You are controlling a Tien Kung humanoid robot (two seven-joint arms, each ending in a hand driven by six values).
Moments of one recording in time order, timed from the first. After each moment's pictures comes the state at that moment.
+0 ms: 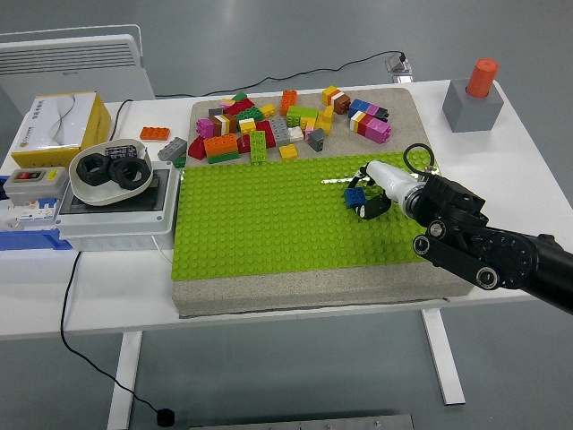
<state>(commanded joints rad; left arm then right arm) -0.05 0.05 -1.78 -0.18 1.72 -0.17 0.21 0.87 -0.19 0.36 0.90 -1.37 -0.14 -0.32</state>
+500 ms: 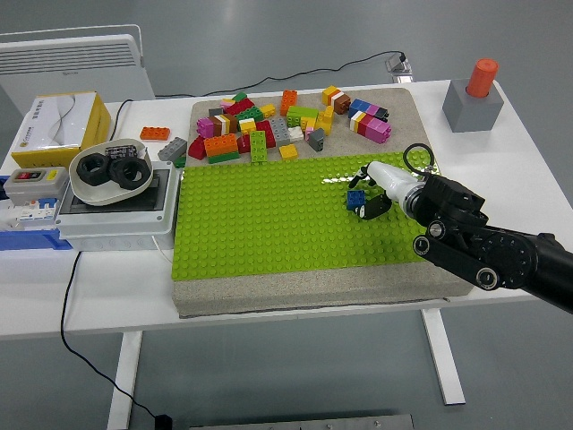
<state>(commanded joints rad) -0.05 0.05 -1.78 -0.18 1.72 -0.17 0.21 0.87 -0.19 0.36 0.90 -1.39 -0.13 -0.33</state>
